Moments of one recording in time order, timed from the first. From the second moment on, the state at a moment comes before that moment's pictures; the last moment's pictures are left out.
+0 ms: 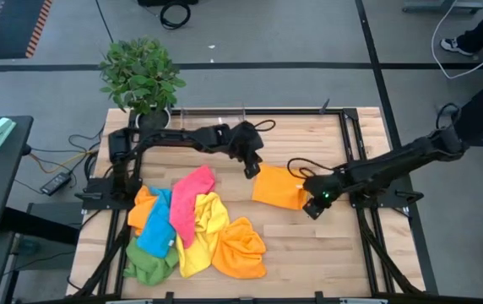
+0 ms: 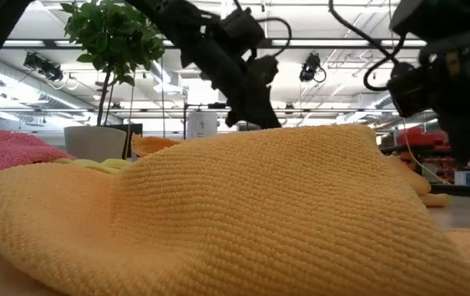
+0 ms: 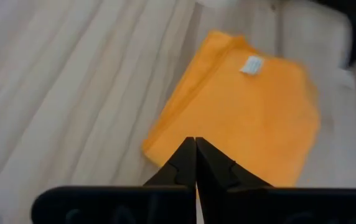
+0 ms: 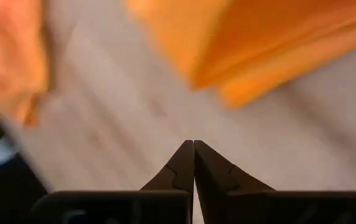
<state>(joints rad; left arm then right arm) 0.22 1.95 1.42 -0.24 0.15 -0.15 0.17 1.06 0.50 -0.53 -0.17 1.09</state>
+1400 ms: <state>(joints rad) 0.10 1.94 1.37 -0.27 0.15 -0.30 -0.50 1.22 0.48 -0.54 -0.37 0.49</state>
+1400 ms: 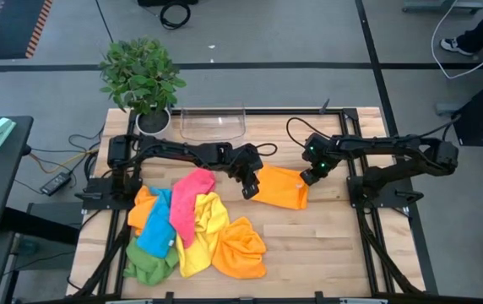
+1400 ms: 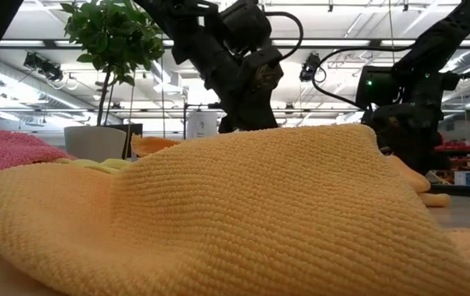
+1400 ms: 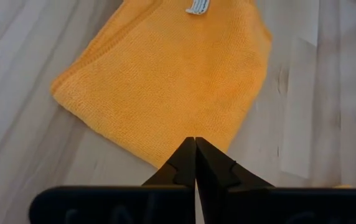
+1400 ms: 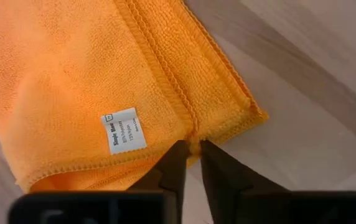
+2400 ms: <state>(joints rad) 0.10 1.94 1.37 -0.29 0.15 -0.29 -0.51 1.22 0.62 -0.73 -0.28 0.45</state>
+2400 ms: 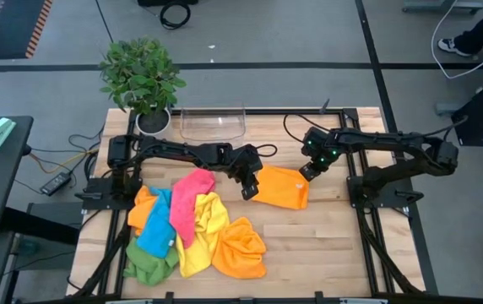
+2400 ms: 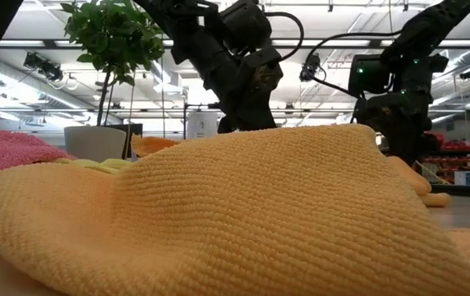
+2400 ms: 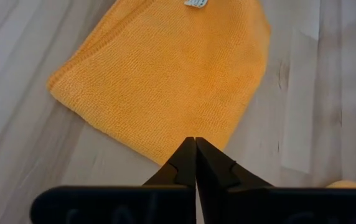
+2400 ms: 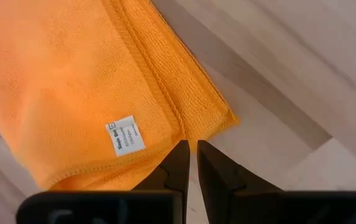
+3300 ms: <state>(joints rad) 0.11 1.94 1.37 -0.29 0.15 -0.28 -0.51 1.21 0.54 -0.59 -0.31 0.53</state>
